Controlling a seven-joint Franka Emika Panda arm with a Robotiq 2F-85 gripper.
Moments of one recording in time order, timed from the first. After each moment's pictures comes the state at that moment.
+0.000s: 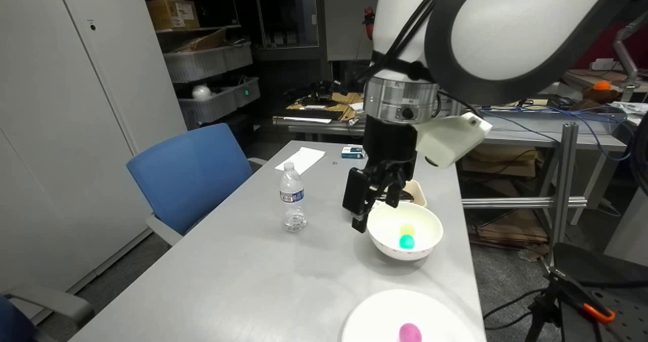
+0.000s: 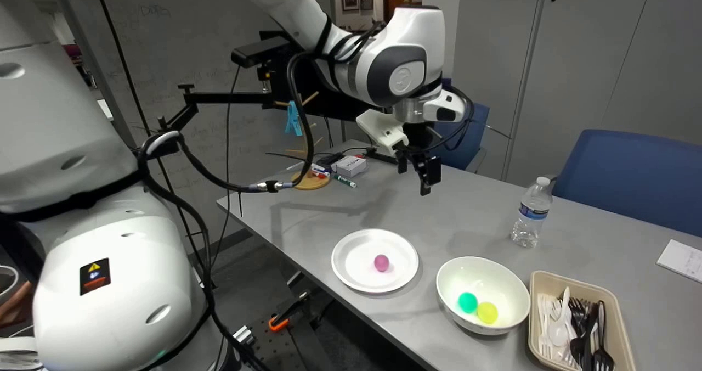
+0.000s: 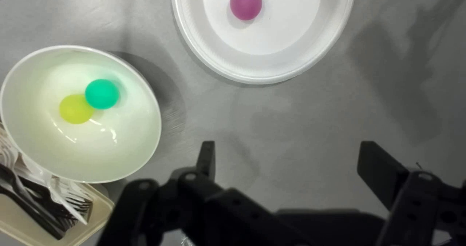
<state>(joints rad) 0.06 -0.10 0.08 -2.42 0.11 2.45 0.24</state>
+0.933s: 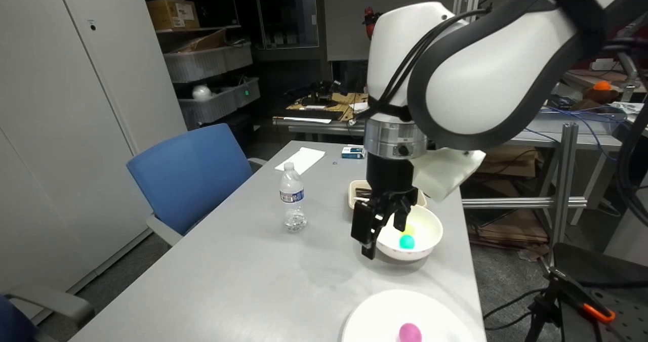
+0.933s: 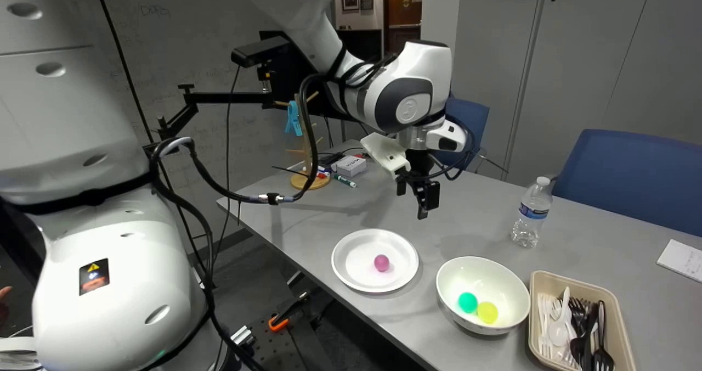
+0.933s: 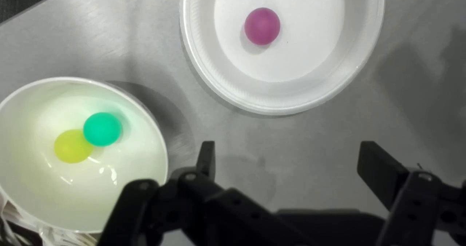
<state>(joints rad) 0.06 0.01 0.07 -2.42 0.12 2.47 0.23</state>
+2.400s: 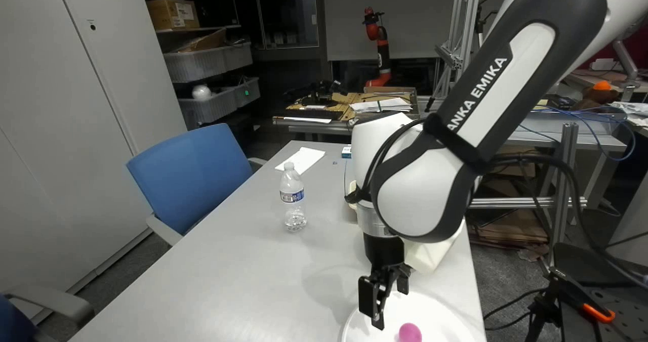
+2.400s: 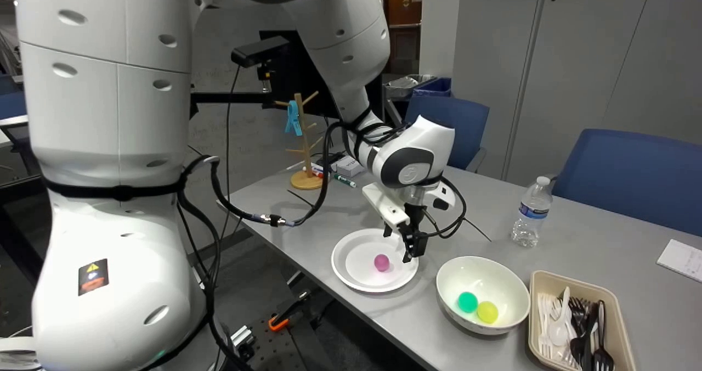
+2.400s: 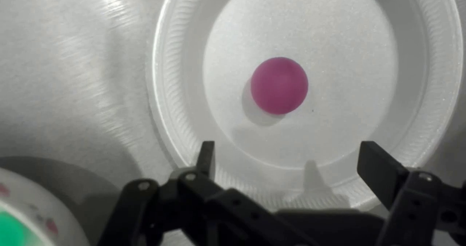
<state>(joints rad) 0.05 0.35 0.10 -2.35 0.22 2.56 0.07</state>
